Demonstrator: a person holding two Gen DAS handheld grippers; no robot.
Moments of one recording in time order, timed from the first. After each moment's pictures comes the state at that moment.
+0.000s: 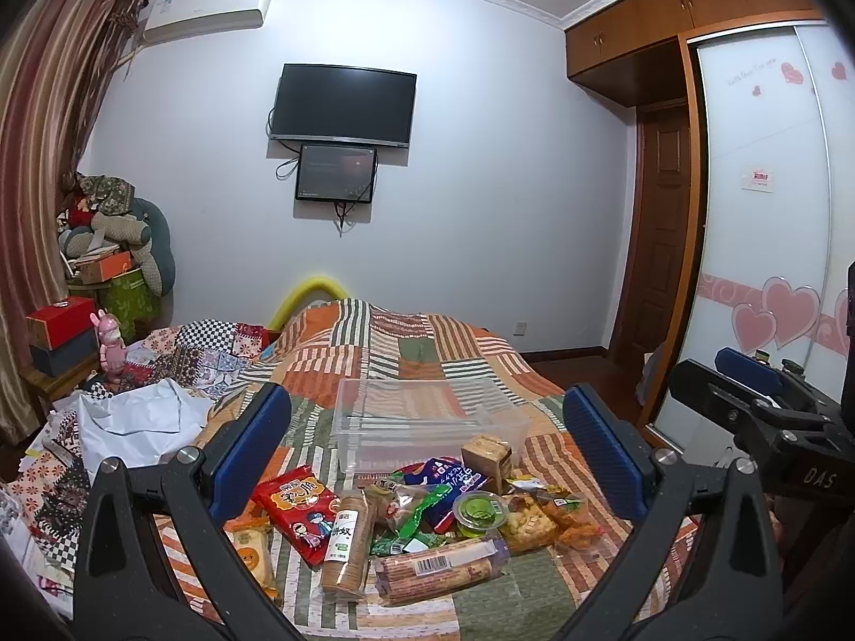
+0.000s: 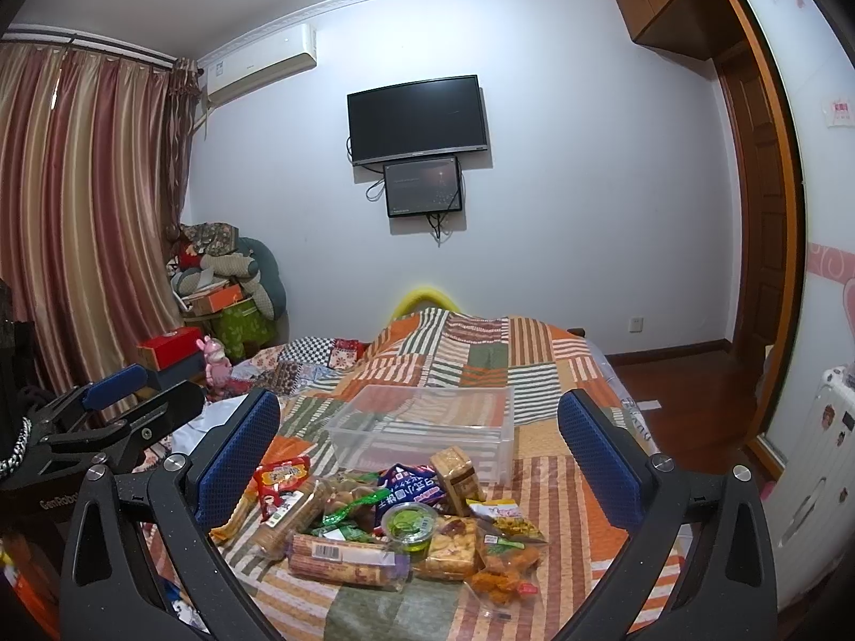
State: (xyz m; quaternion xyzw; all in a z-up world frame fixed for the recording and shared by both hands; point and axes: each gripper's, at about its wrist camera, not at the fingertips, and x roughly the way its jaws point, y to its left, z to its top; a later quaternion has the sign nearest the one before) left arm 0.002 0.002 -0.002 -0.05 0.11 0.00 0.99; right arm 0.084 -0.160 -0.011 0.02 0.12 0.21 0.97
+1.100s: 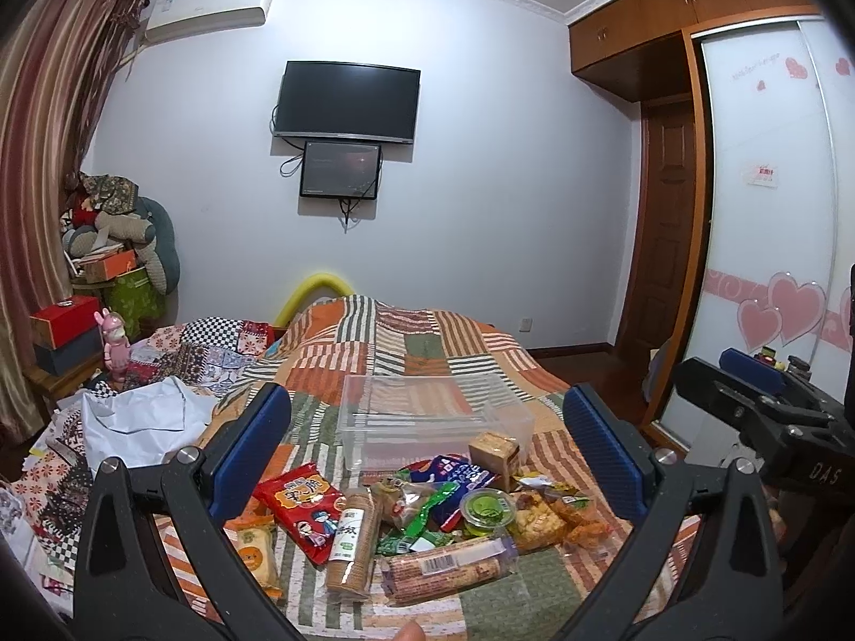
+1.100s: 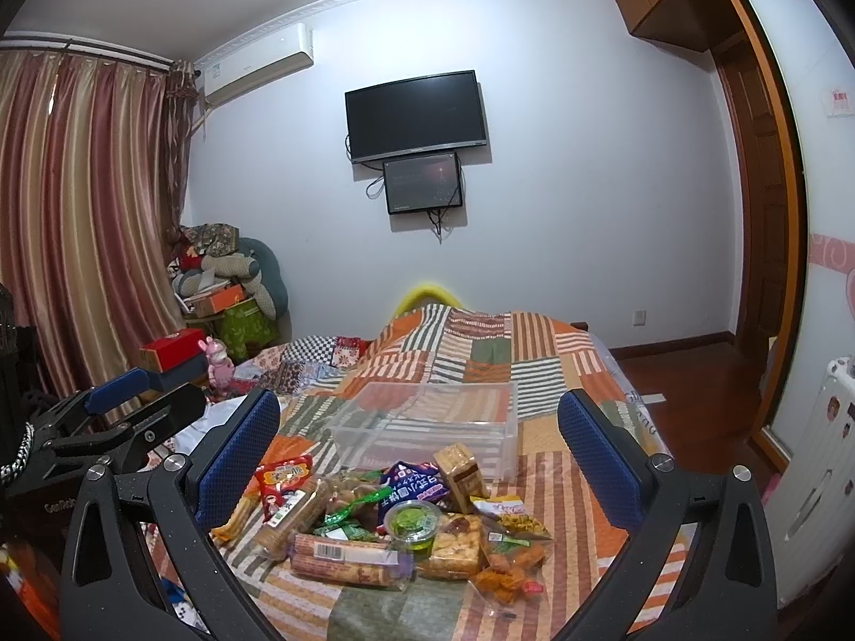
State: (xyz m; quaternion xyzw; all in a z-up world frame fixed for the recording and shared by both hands) left arm 0.008 0.005 -0.005 -0.04 0.12 0.01 0.99; right arm 0.090 -0.160 -0.016 0.03 0.13 0.21 0.97
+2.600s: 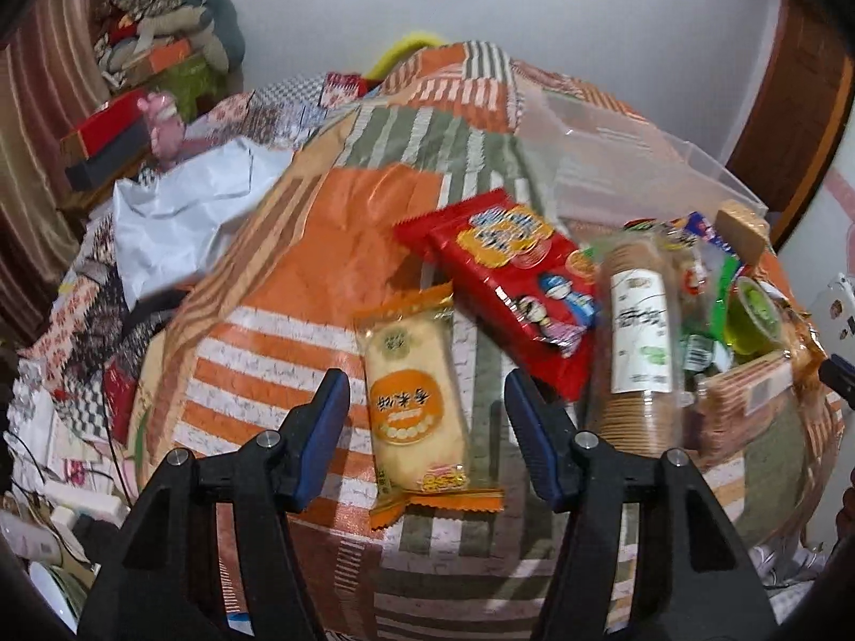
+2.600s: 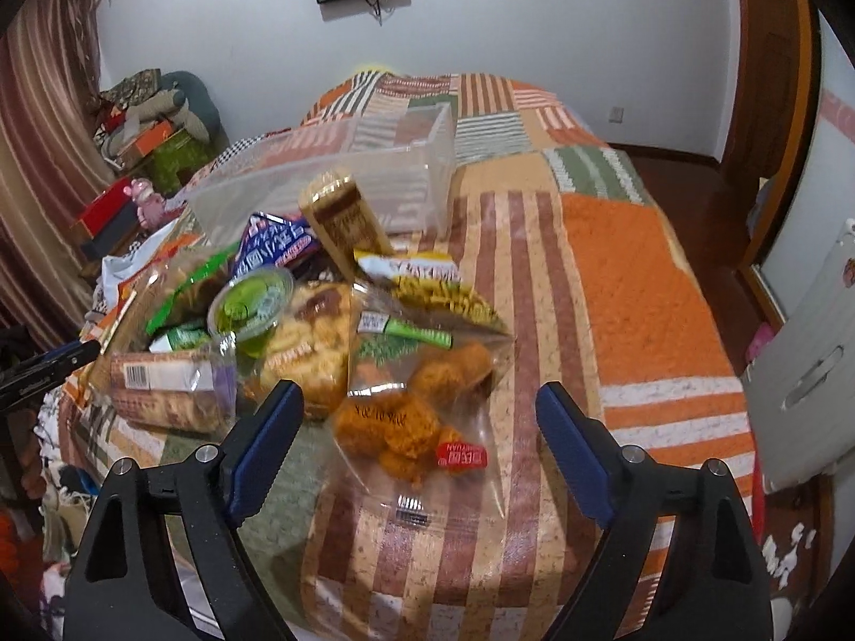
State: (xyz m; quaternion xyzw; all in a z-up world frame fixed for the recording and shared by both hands) left arm 0.095 0.140 -0.189 -0.10 0.43 0.10 0.89; right arm 0.179 -0.195 -0.151 0.00 0.42 0.17 0.89
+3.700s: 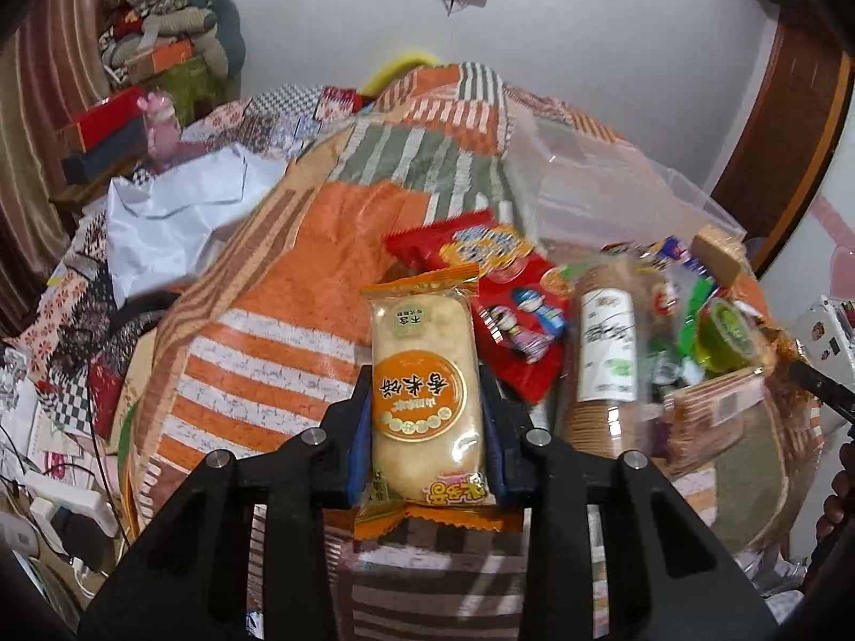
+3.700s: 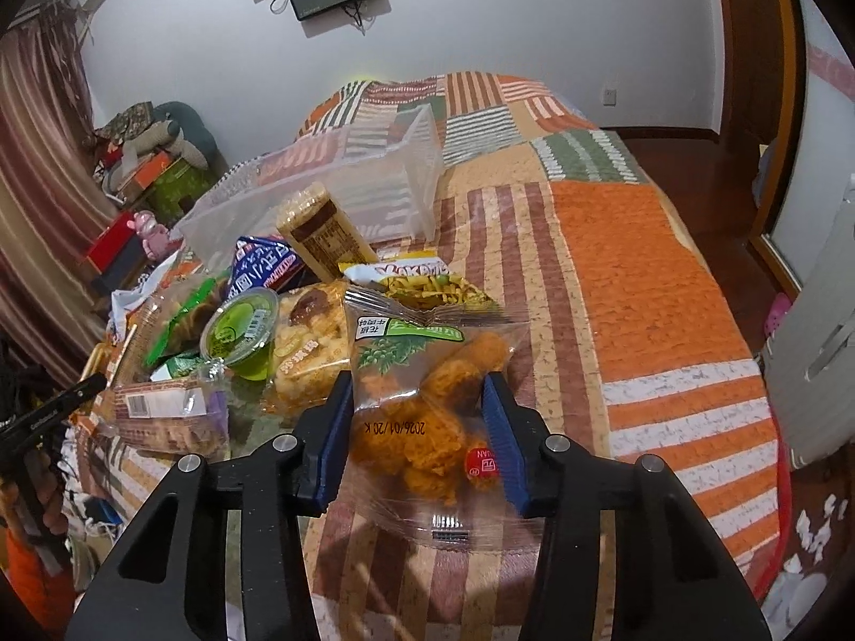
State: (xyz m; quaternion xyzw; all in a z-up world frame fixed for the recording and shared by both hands) left arm 0.080 0.135 -0.172 -0.12 0.39 0.09 0.91; right arm 0.180 -0.206 -0.141 0.06 0.40 0.17 0.90
